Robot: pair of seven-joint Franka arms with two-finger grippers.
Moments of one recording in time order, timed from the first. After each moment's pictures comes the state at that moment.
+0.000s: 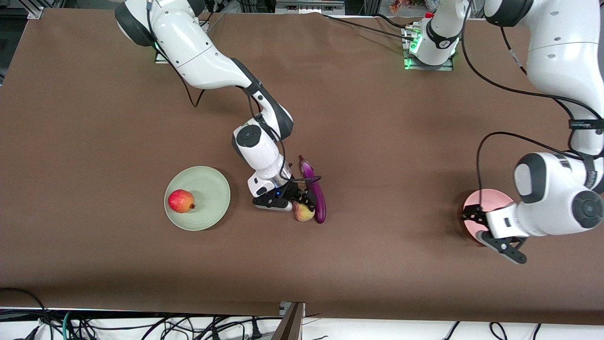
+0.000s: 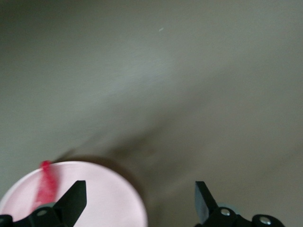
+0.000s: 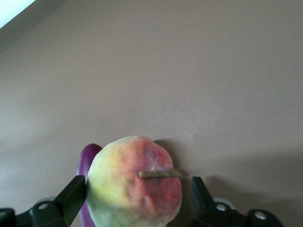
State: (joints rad) left arm 0.03 0.77 -0.08 -1.25 -0.05 1.97 0.50; right arm 0.58 0.99 0.09 -1.36 0.02 2.89 0.85
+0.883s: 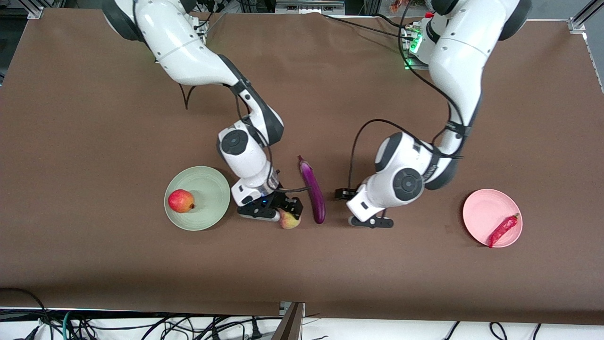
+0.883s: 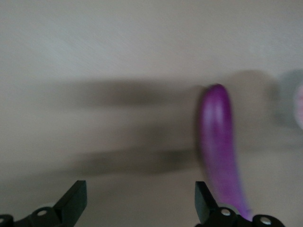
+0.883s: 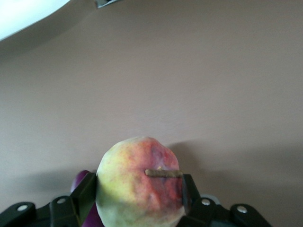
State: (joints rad) left arm -0.35 0.86 -0.16 -1.29 -0.19 2.10 -0.39; right arm 0.50 0.87 0.07 -1.31 0.02 2.58 0.71
